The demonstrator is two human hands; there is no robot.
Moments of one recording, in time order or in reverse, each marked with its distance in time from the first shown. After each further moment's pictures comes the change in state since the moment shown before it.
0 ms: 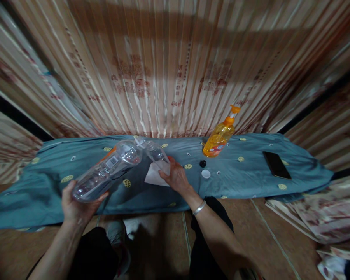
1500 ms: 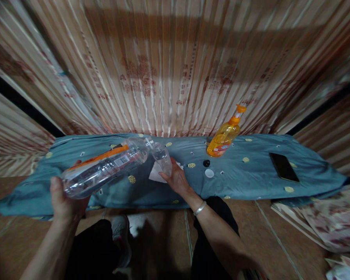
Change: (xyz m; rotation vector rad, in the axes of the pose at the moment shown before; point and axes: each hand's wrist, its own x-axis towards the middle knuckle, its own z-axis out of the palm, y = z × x) left_hand -0.002 0.015 -0.001 0.121 0.050 0.385; right_hand -0.013 -0.002 0.017 0.146 -0.018 0.036
